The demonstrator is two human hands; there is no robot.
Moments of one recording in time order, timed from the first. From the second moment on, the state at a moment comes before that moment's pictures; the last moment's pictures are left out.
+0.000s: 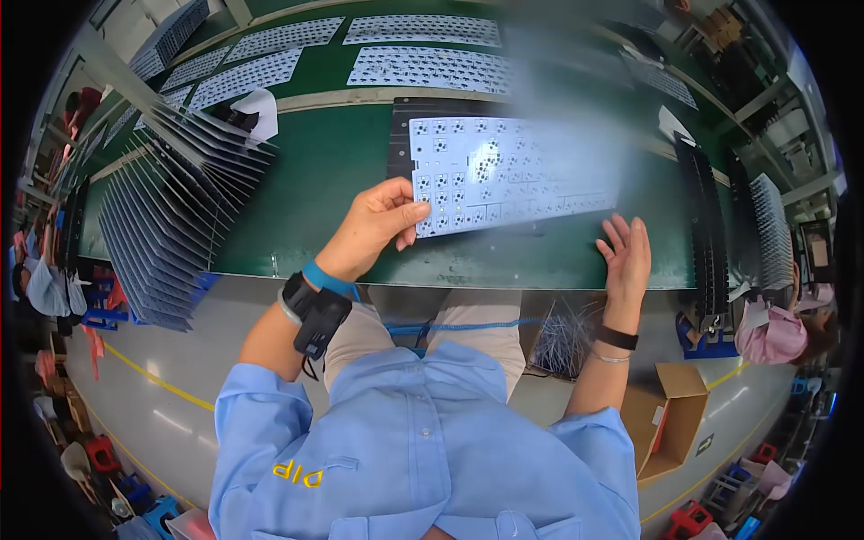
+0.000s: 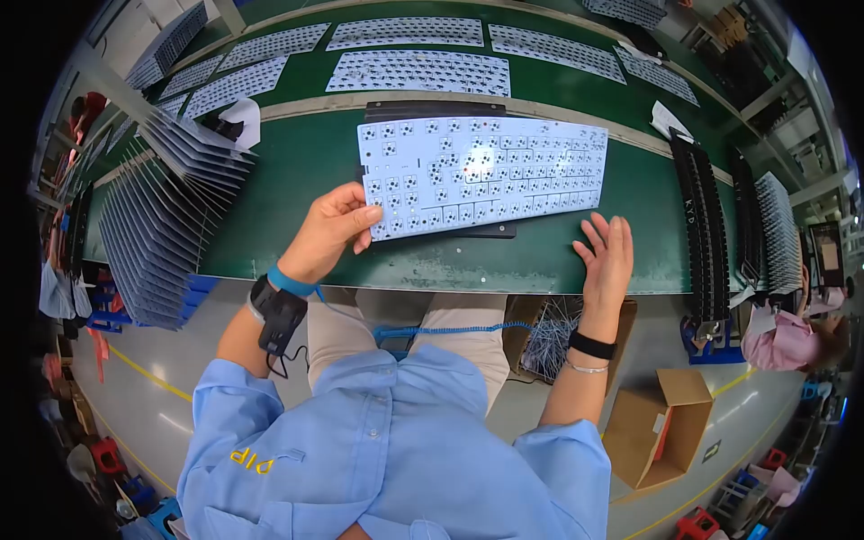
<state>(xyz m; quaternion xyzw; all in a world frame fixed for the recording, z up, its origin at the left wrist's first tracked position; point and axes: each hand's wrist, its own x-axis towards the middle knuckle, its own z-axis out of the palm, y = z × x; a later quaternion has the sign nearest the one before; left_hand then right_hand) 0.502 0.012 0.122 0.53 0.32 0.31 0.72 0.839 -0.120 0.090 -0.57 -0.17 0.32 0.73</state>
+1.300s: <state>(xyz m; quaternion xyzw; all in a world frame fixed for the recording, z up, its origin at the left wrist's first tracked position) 0.482 0.077 0.076 0.74 0.35 0.29 0.48 0.866 -0.078 0.098 -0.70 -0.37 0.27 0.54</state>
